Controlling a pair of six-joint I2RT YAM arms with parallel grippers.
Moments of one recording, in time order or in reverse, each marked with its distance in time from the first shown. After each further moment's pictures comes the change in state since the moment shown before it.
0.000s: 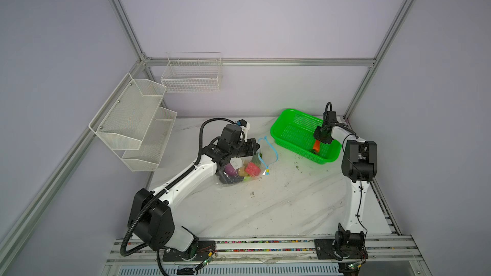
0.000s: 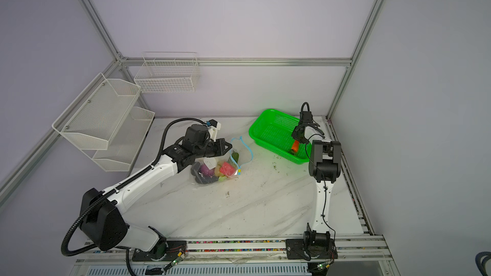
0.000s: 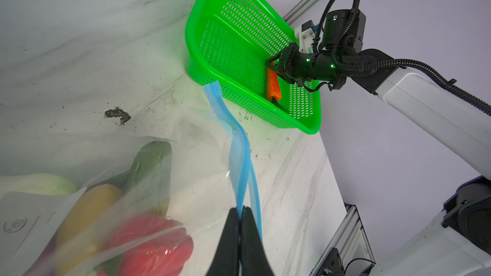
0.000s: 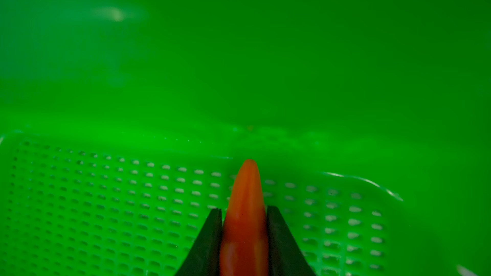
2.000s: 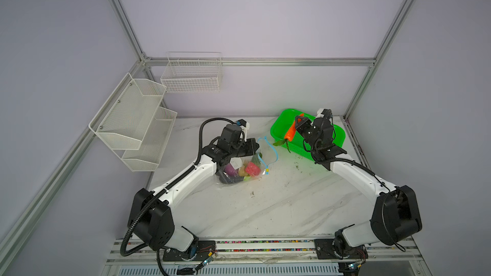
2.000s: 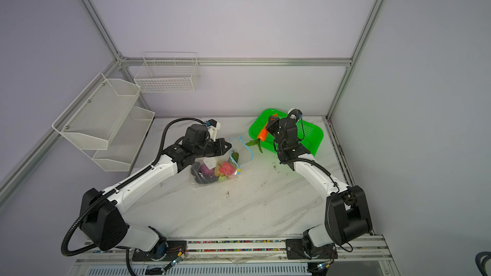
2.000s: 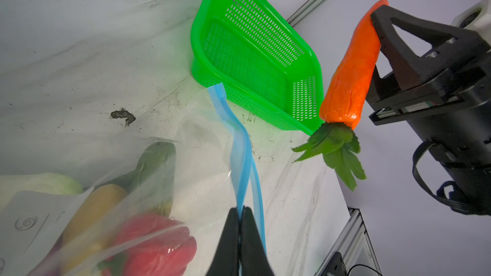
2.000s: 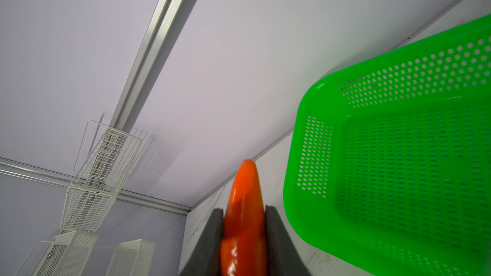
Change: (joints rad) left arm 0.000 0.000 0.001 -0.005 -0.018 0.000; right arm 0.445 -0.826 -0.714 0.725 0.137 0.524
